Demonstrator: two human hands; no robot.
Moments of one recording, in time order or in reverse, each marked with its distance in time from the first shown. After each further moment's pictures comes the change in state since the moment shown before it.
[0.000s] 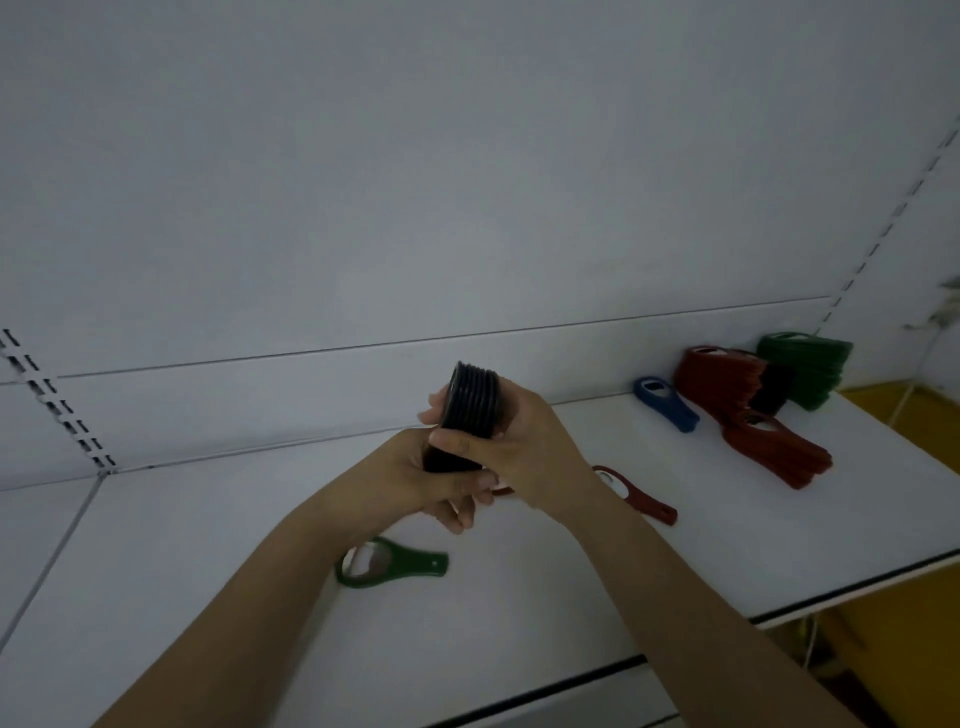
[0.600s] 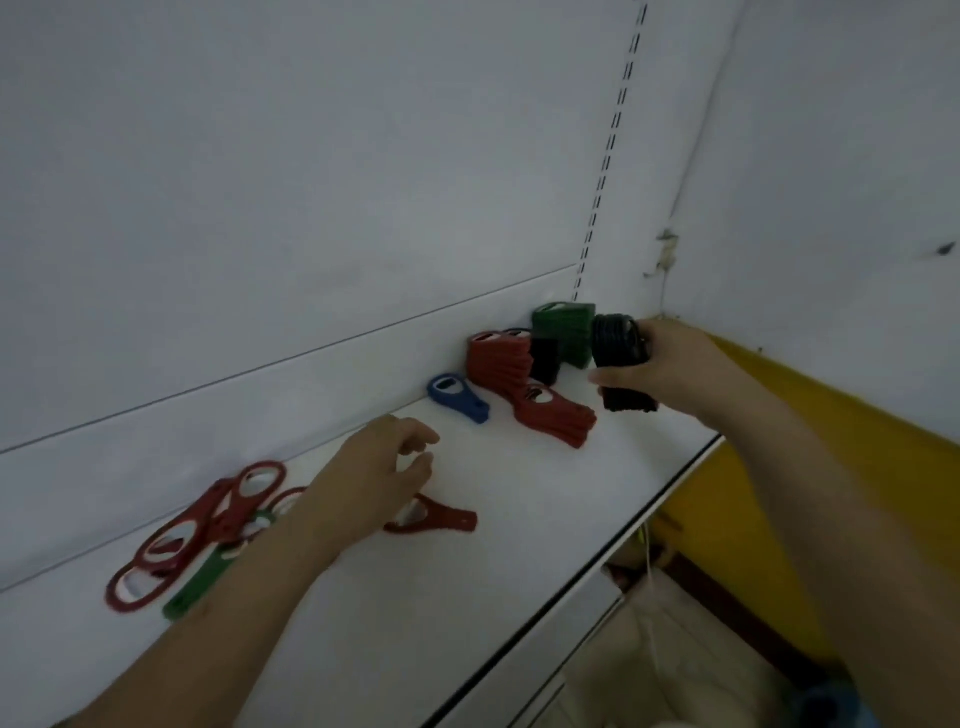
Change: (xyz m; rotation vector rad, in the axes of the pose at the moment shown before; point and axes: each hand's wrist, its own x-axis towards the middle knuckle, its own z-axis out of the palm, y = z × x) left_hand 0.137 0.006 0.113 0.657 0.057 0.290; right_hand -0.107 -0.022 -0.276 -0.758 0.510 0.555
